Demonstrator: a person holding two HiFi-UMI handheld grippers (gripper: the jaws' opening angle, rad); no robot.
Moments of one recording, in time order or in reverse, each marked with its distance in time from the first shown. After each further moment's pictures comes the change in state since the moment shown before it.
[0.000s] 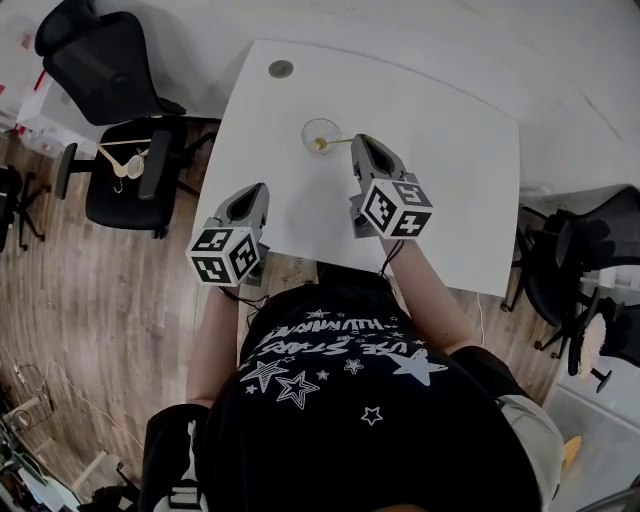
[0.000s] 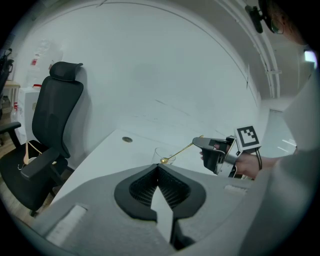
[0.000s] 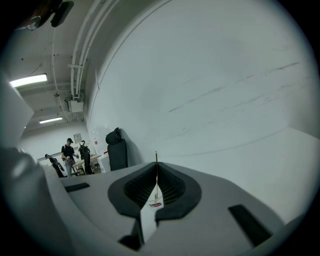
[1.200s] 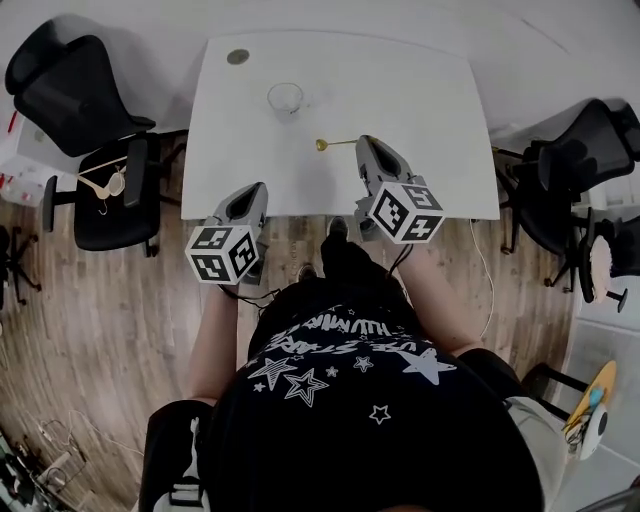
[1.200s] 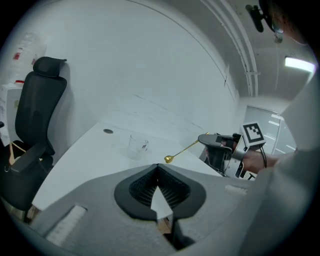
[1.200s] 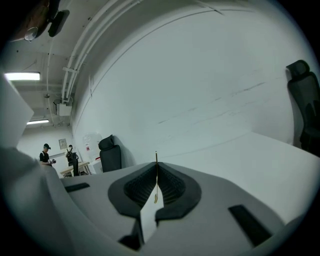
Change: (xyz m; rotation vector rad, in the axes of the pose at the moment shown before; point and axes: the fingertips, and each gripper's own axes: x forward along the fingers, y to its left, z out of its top) left arm -0.062 -0.058 -0.050 0.081 0.050 -0.201; right arm -0.153 0.025 -0.020 0.046 -0.098 -0.170
